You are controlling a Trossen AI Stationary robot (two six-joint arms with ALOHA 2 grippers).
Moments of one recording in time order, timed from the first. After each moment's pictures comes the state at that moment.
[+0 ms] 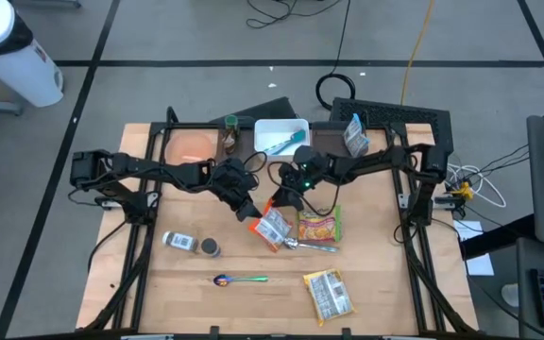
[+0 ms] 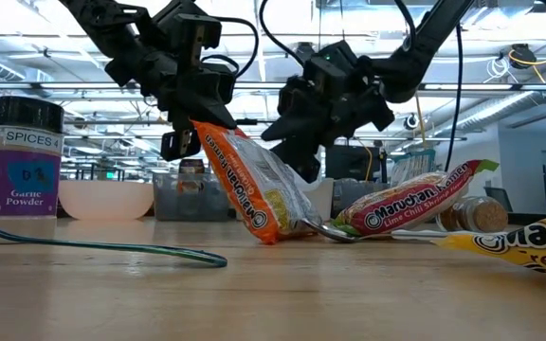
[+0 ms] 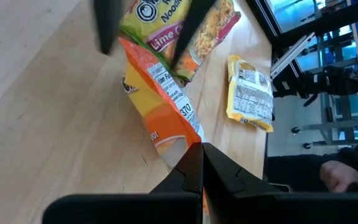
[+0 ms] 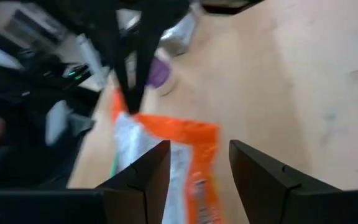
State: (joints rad) left arm 0.16 1.50 0.79 0.03 0.54 -0.68; right arm -0.28 1.83 0.95 0.39 -0.71 0.38
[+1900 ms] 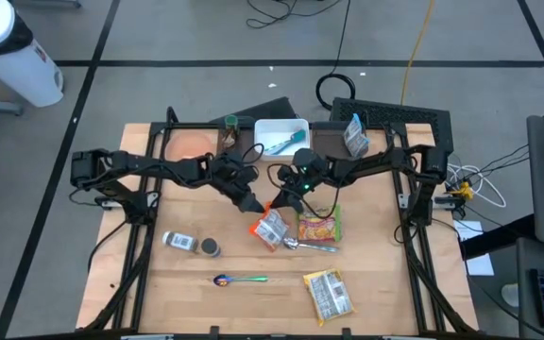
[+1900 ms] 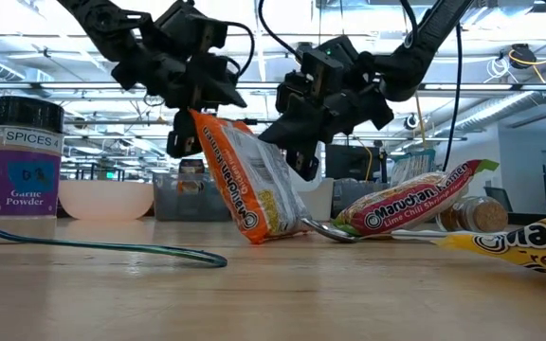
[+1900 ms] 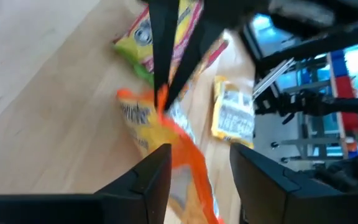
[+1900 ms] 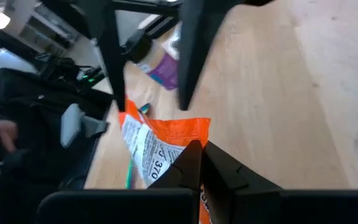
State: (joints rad) left arm 0.22 1.50 0.79 0.07 0.60 -0.74; right arm -0.26 1.83 0.95 0.42 -0.70 0.43
